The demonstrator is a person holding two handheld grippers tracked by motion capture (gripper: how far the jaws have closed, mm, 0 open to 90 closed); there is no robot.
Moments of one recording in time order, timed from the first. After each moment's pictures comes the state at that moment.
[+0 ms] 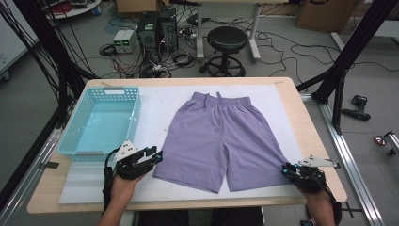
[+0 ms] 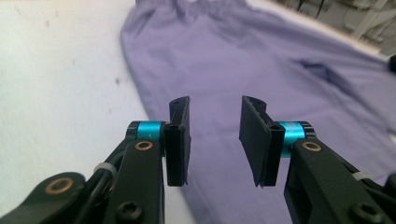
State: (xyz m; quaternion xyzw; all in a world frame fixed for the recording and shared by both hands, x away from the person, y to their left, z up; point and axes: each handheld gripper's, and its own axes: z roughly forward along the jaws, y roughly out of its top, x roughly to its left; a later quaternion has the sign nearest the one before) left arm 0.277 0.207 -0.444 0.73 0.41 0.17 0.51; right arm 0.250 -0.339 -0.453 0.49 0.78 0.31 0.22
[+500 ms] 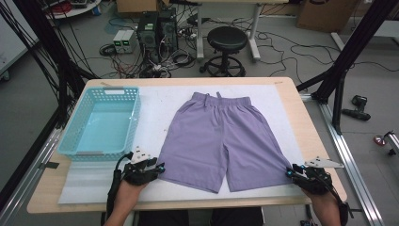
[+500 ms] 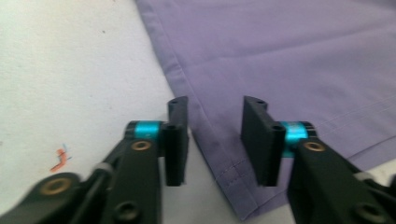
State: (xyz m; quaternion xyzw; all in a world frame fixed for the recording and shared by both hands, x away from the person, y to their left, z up) left arm 0.271 0.190 -0.460 0.79 0.43 0.18 0.39; right arm 0.245 -0.353 -0.453 0.52 0.77 0.32 0.21
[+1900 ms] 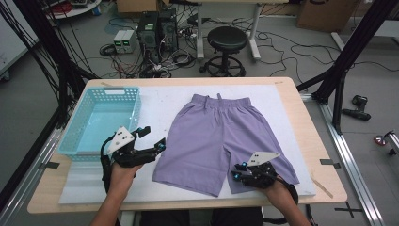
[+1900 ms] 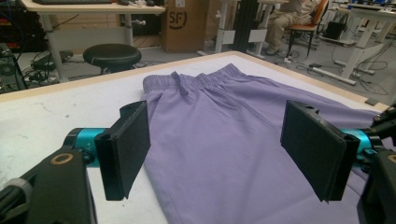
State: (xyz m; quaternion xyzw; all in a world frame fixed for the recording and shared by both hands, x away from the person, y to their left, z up) left arm 0.291 0.206 -0.395 0.69 0.36 0.23 0.59; right arm 0.274 -0.214 -0.456 0.29 0.88 0.38 0.10
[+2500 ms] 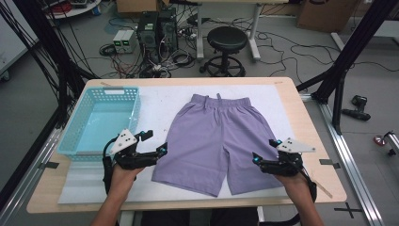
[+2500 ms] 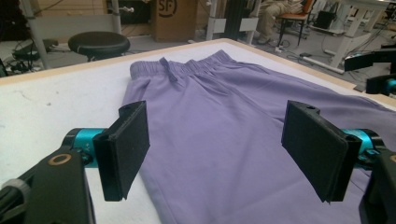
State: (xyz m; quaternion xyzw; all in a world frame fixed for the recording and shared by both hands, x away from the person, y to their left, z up) left arm 0.287 0.202 -0.405 0.70 0.36 0.19 0.58; right arm 0.282 -0.272 -0.416 0.41 0.77 0.42 0.24
